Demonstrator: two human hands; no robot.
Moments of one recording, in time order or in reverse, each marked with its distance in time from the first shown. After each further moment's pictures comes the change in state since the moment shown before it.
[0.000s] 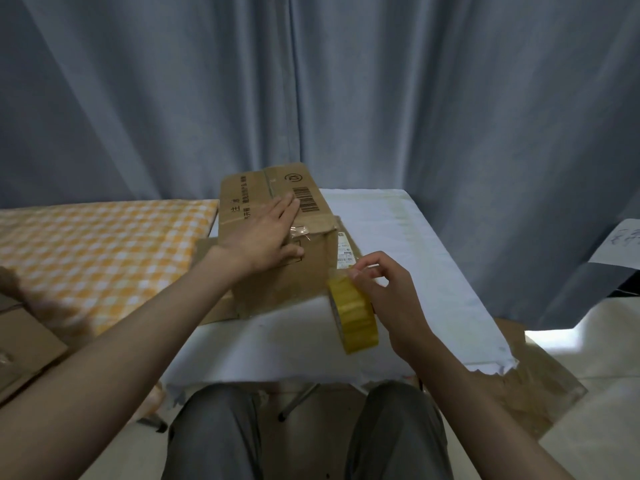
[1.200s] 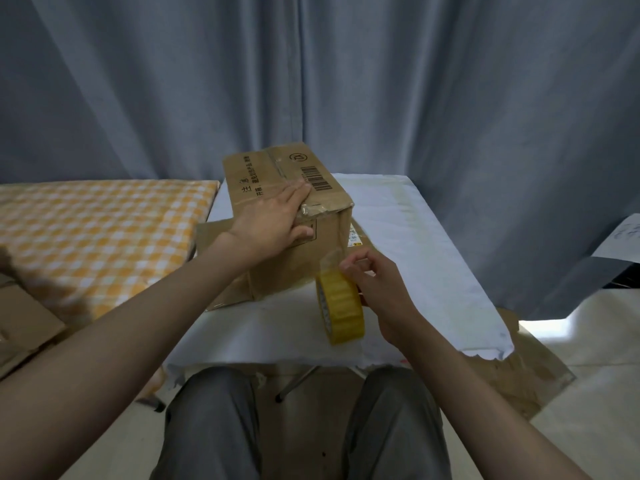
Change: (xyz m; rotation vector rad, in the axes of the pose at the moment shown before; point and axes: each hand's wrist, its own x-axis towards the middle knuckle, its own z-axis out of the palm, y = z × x) left_hand -0.001 0.004 0.012 0.007 0.199 0.031; right_hand -0.001 0.006 0.021 0.037 -0.078 0.126
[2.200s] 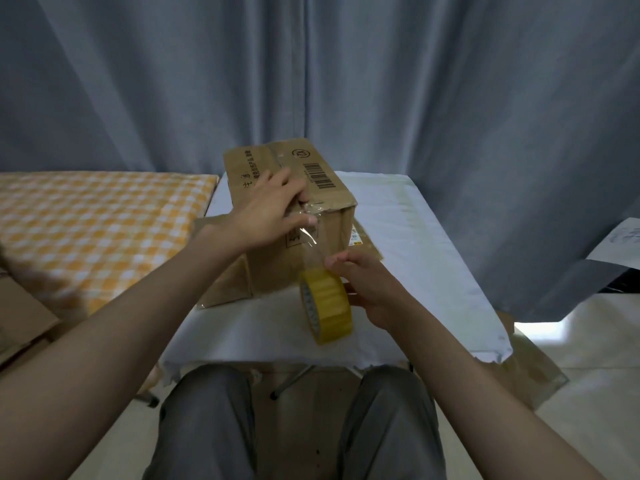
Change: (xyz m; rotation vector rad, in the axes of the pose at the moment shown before) left_hand -0.001 -0.012 -0.008 -0.280 0.089 0.045; right_hand 0.019 -0.008 0.012 0.036 -0.210 0.280
